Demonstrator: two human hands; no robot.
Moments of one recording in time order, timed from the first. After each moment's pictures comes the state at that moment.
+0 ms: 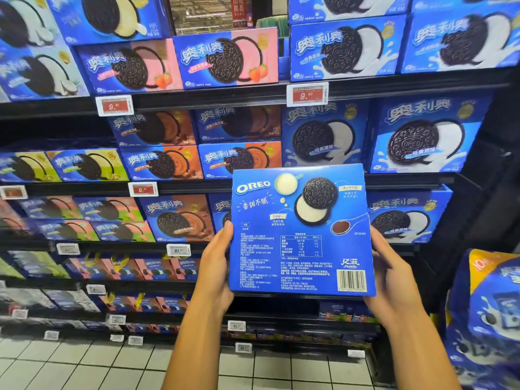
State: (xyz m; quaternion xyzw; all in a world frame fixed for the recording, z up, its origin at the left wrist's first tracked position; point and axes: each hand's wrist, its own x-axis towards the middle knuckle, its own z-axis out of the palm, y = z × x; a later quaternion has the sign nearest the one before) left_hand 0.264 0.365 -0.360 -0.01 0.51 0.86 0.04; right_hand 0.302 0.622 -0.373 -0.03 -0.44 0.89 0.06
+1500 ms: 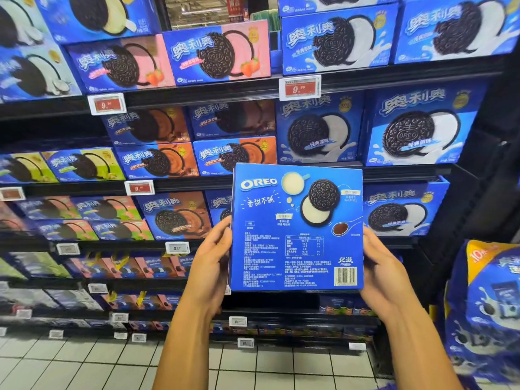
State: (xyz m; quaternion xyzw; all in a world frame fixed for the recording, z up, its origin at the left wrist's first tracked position) left_hand 0.280 0.361 -0.352 0.06 0.56 0.82 0.02; right_hand 0.296 0.635 -0.391 -0.07 -0.45 0.89 0.04
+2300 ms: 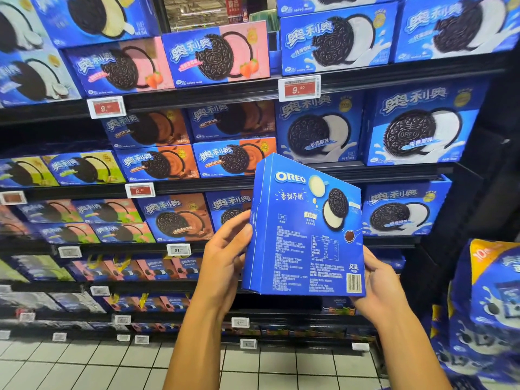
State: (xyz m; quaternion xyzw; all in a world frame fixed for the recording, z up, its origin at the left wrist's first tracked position) left_hand 0.280 0.379 -0.337 0.09 0.55 0.83 0.01; right_hand 0.291 0.628 -0.412 -0.14 -0.33 0.93 0.00
